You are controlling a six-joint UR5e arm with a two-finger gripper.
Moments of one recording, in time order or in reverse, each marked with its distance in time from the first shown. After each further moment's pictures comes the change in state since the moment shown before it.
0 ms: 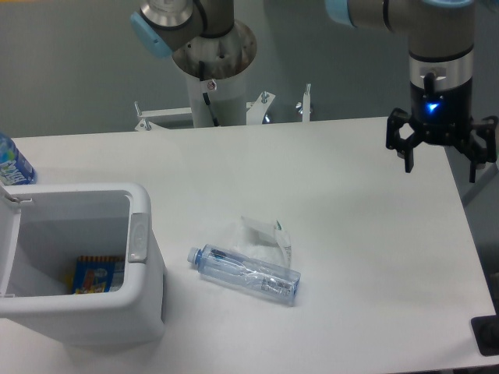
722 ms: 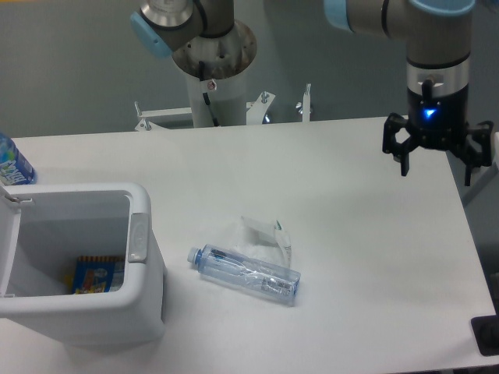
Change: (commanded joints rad) arm -0.043 -0.011 -0.055 0.008 -0.002 -0.117
